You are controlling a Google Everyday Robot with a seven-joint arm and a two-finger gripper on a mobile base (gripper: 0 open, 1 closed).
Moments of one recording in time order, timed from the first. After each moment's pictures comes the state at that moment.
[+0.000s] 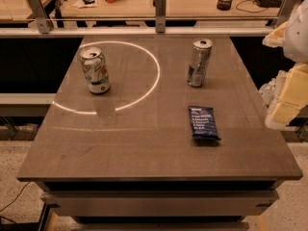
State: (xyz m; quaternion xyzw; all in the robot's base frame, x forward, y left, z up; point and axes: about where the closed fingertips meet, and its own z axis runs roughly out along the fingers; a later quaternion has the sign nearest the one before) arm 0.438 -0.216 0.977 -0.60 0.78 -0.04 0.16
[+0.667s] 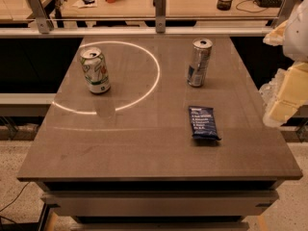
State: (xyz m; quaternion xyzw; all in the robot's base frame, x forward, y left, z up) arm 0.441 -0.216 0.979 -0.60 0.78 -0.04 0.17
